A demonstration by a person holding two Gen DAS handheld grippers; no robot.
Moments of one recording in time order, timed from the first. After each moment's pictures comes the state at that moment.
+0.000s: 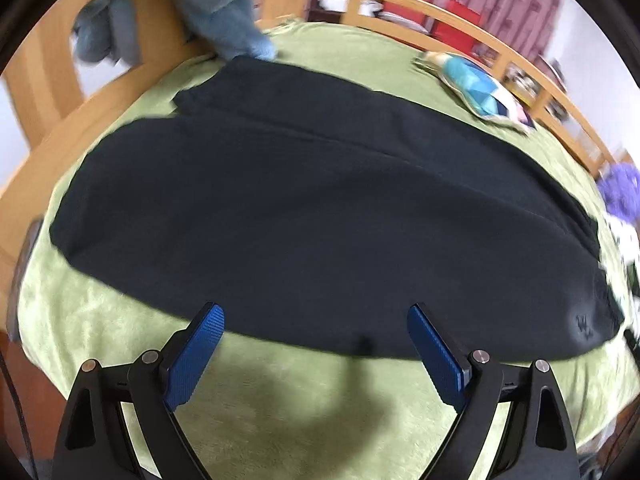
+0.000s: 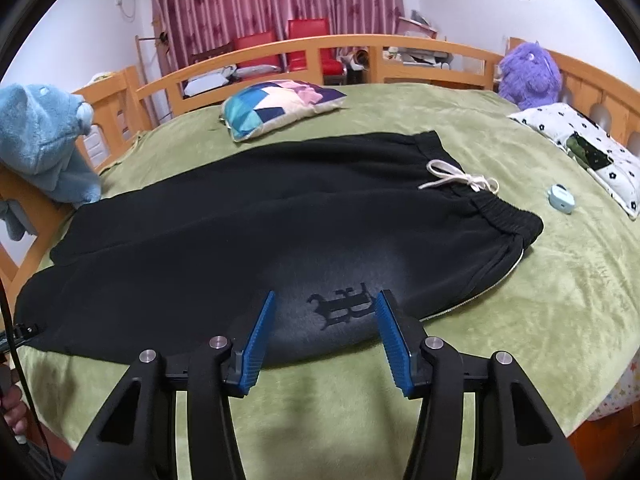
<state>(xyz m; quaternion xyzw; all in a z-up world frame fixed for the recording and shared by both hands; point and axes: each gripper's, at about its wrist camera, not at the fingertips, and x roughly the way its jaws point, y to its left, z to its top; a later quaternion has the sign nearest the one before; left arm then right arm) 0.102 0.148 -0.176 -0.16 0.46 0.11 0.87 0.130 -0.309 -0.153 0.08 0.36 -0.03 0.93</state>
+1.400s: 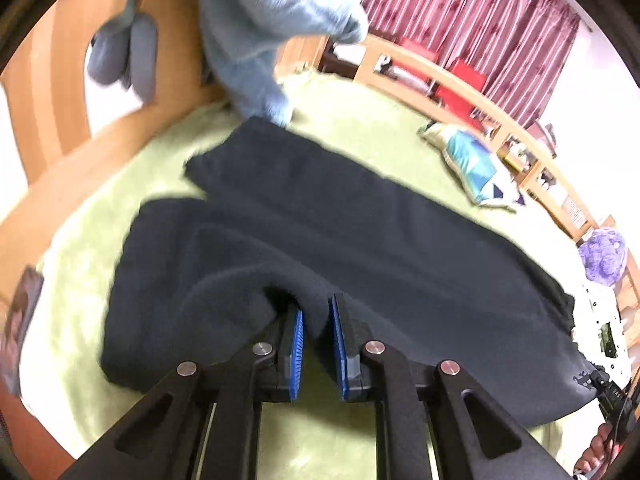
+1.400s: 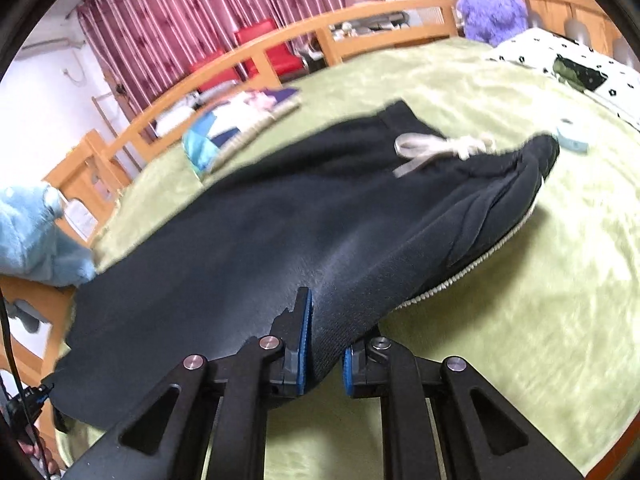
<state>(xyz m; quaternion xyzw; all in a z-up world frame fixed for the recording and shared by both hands) 0.148 0.205 -0.123 -0.20 0.37 0.09 0.90 0.196 -0.371 -0.153 0.22 0.36 -0.03 0.91</state>
